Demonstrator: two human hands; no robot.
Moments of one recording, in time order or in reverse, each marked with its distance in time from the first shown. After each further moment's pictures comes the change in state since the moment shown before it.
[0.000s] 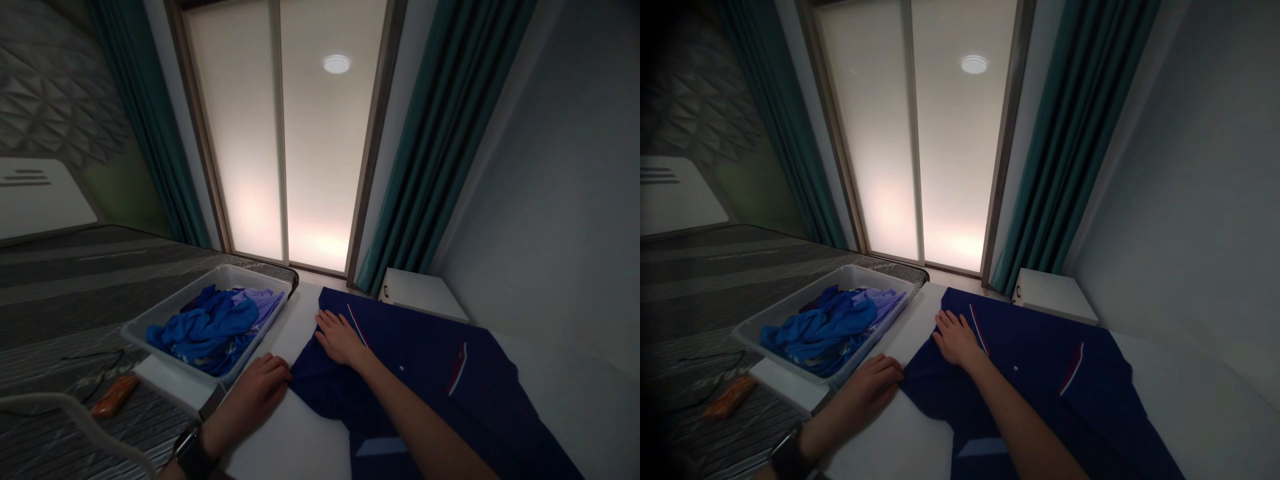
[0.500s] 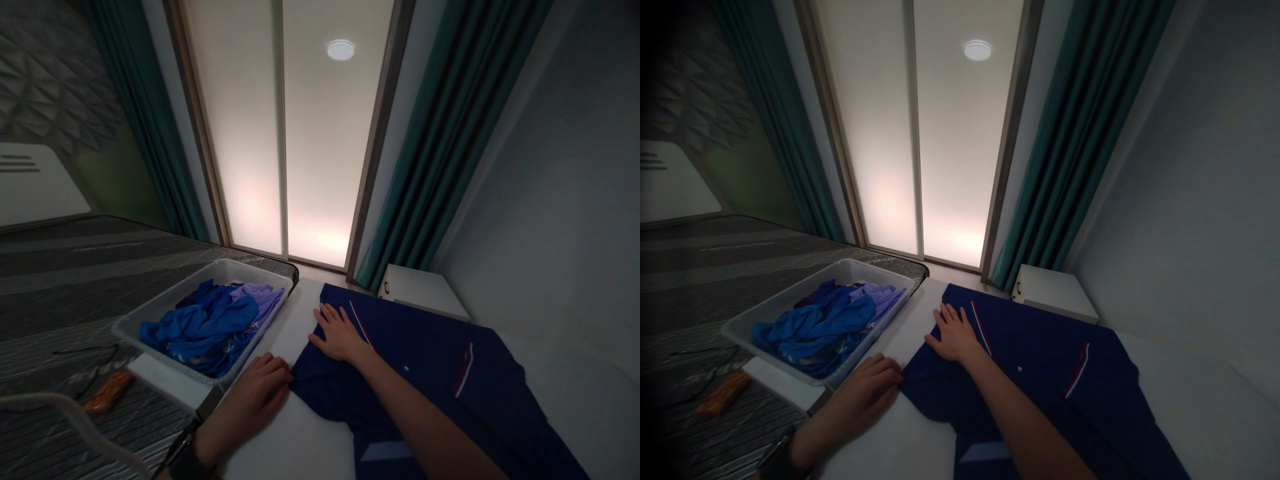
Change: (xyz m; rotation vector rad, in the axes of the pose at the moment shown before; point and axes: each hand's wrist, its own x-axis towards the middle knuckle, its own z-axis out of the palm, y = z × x) left_hand 0.000 0.003 -0.003 -0.035 -0.036 -0.017; right_hand 0.010 -0.003 0.001 -0.016 -0.051 0.031
